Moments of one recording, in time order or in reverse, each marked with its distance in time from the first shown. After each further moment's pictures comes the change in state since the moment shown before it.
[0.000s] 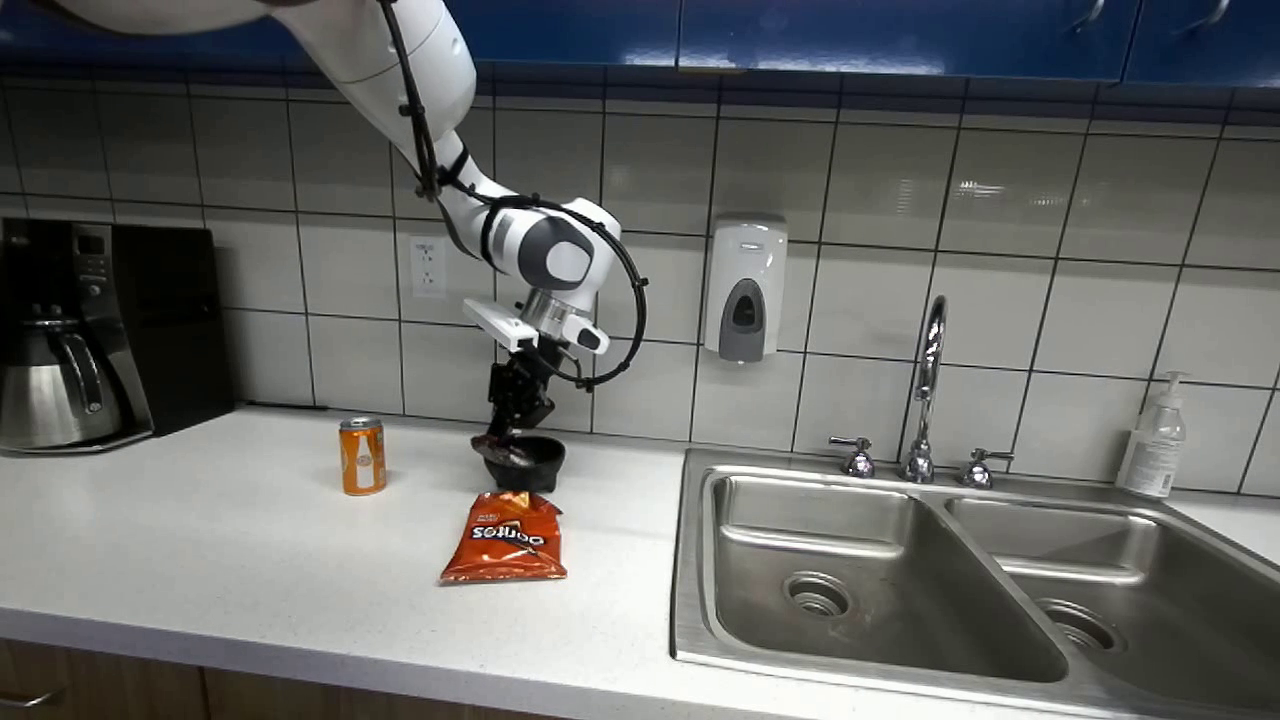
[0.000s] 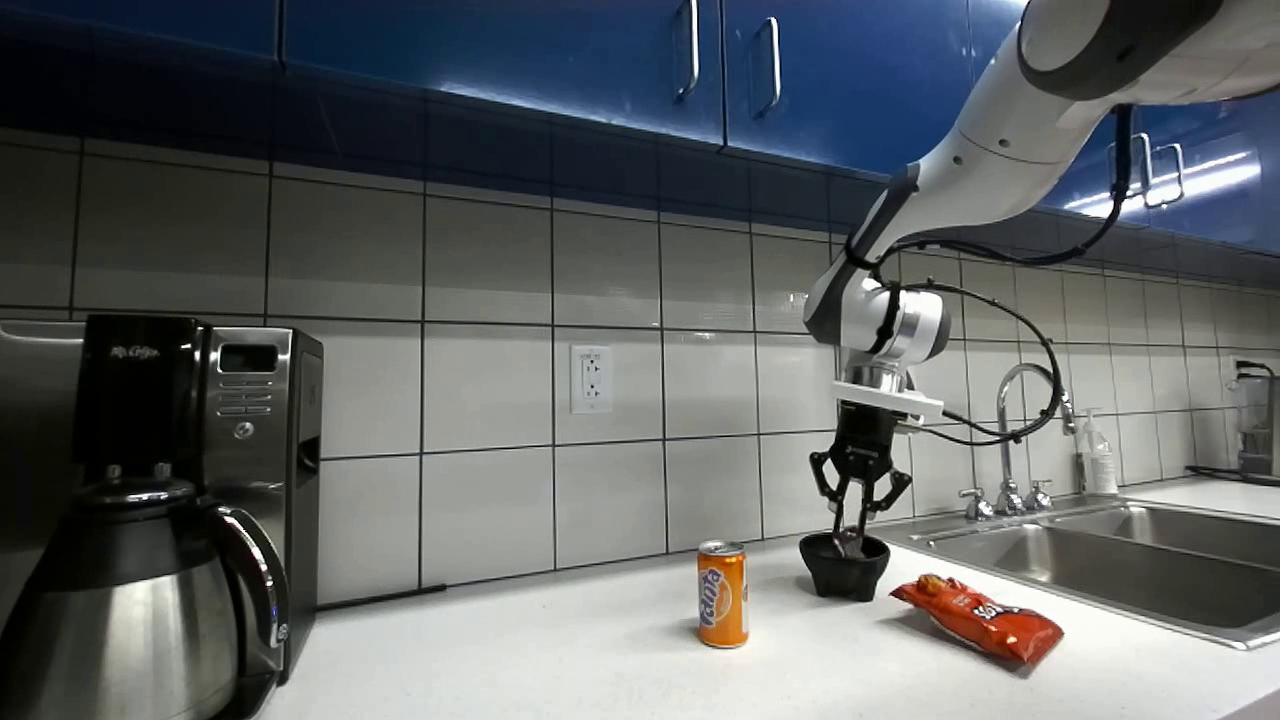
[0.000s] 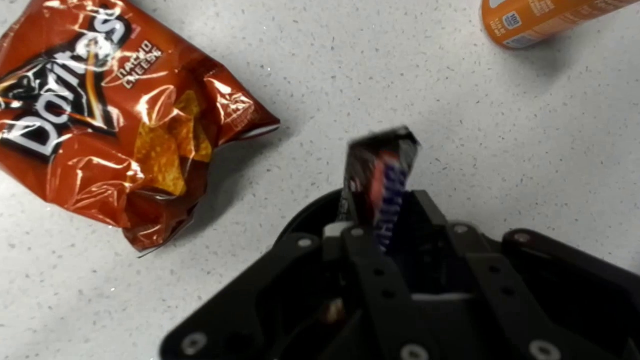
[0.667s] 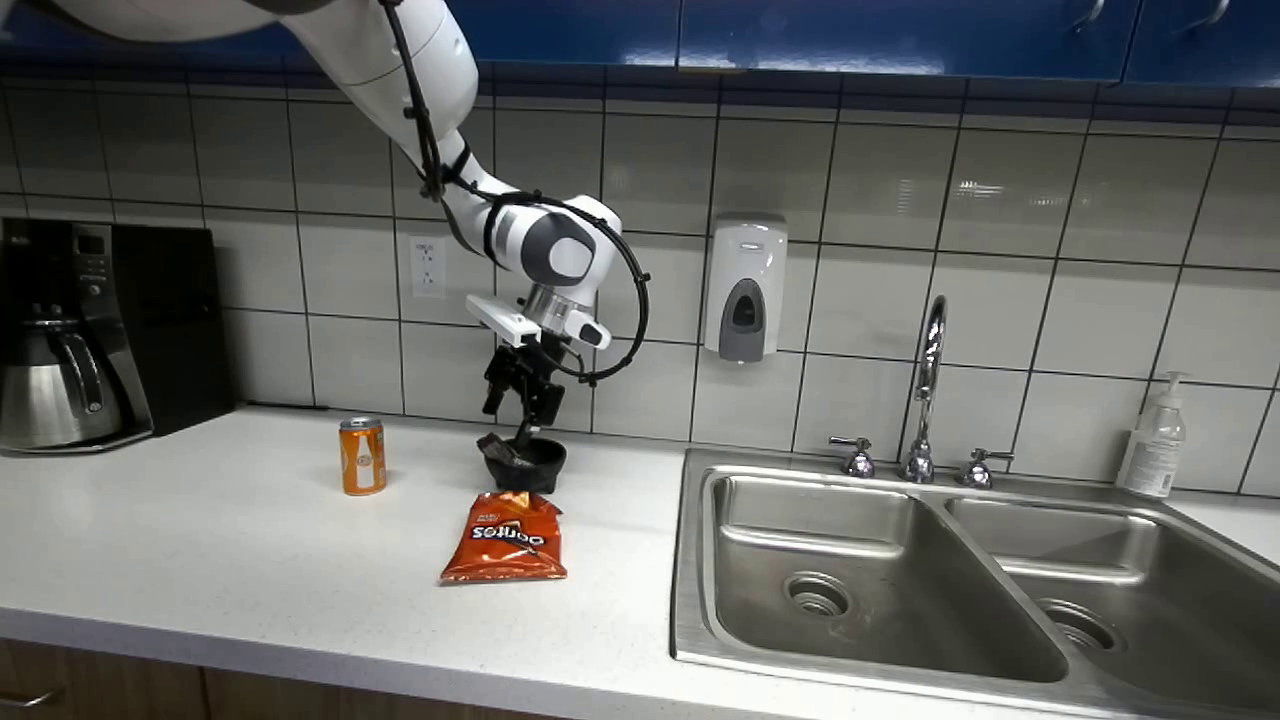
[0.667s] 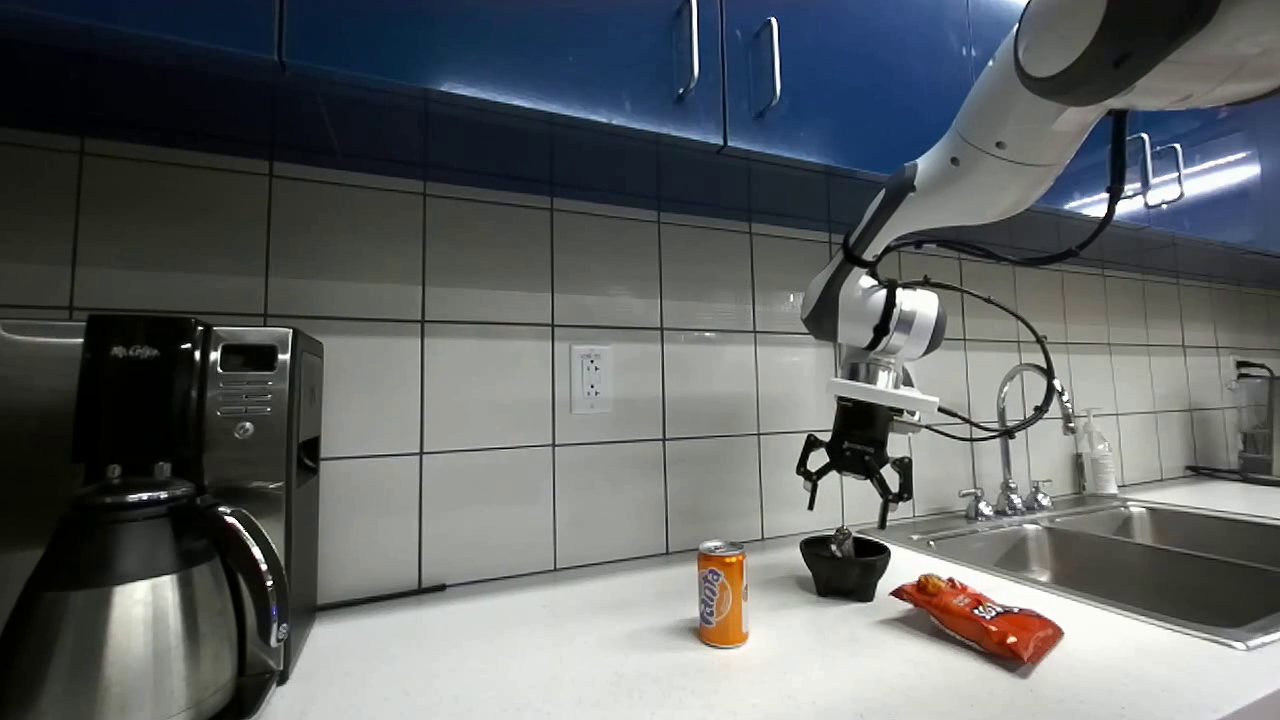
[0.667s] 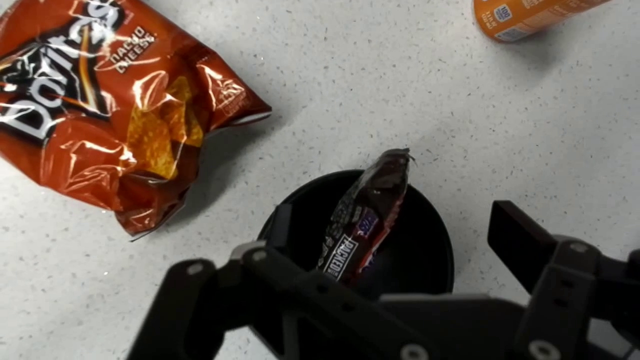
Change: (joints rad) arm 0.000 0.011 0.000 0.032 -0.004 -0.013 0.000
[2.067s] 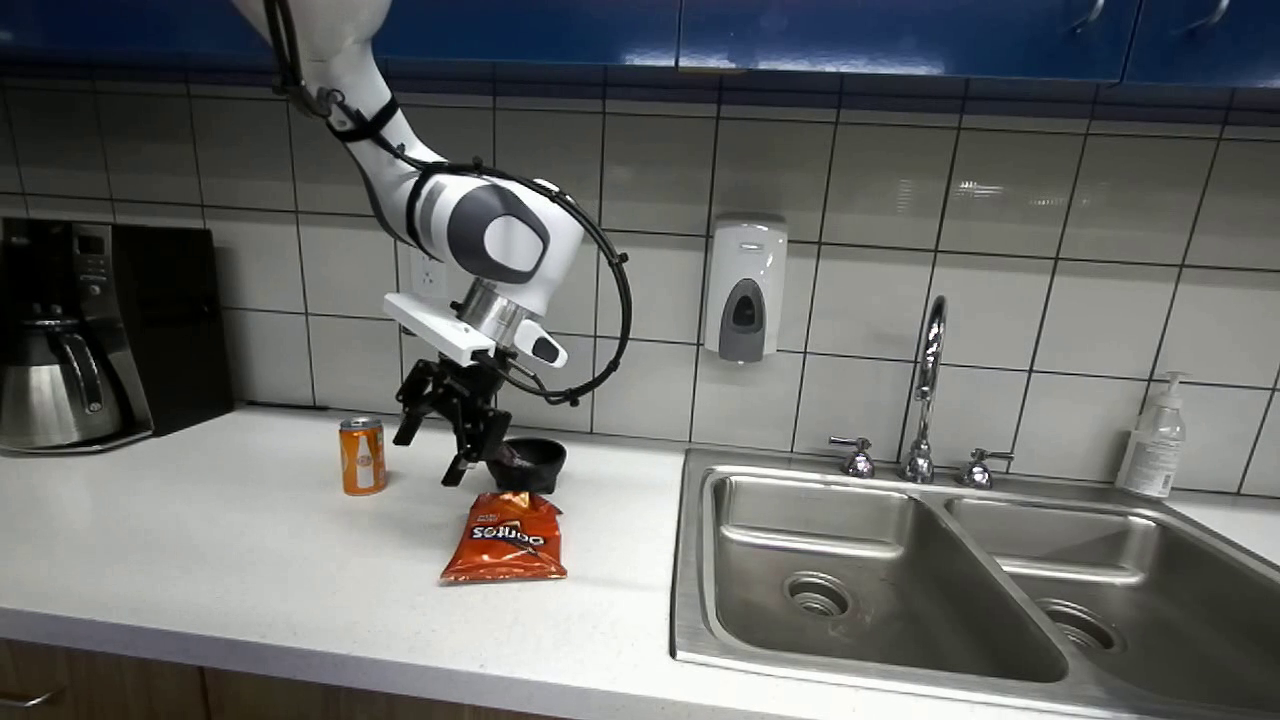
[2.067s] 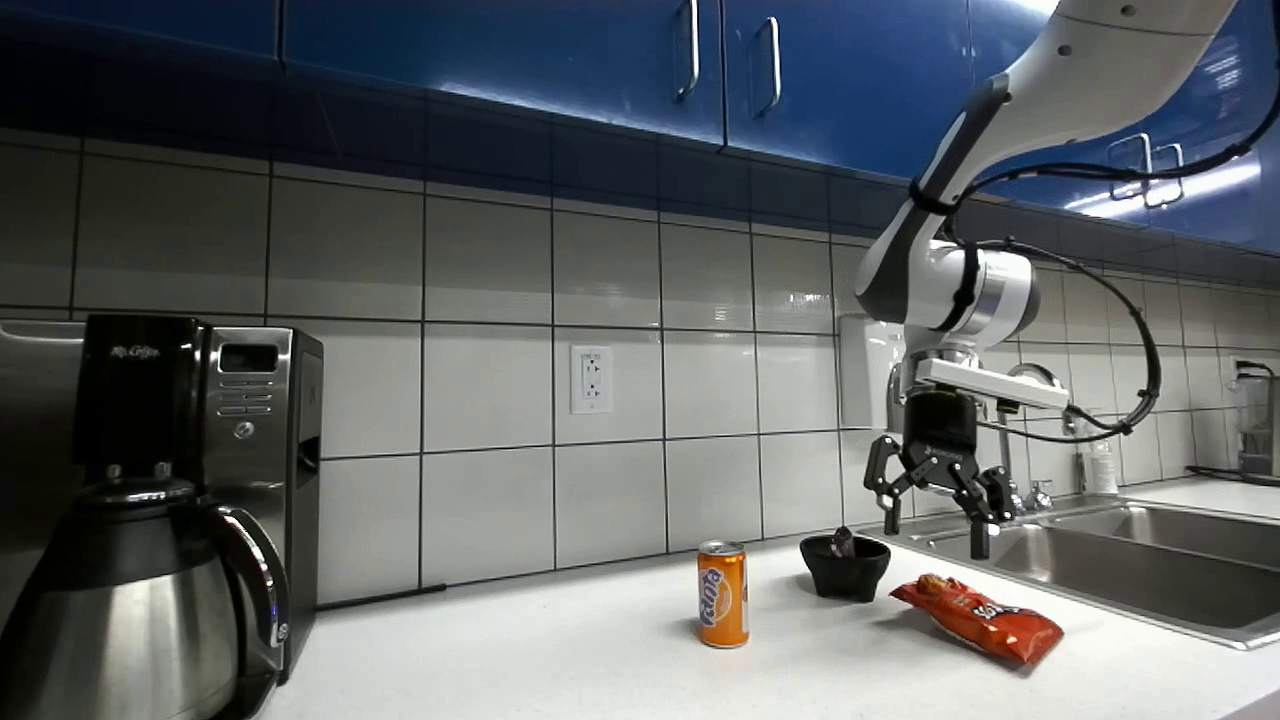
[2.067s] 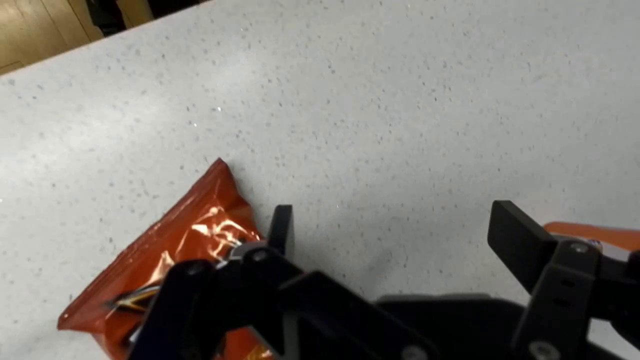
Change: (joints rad) arm 0.000 -0.375 0.000 -0.528 -0.056 0.023 -0.258
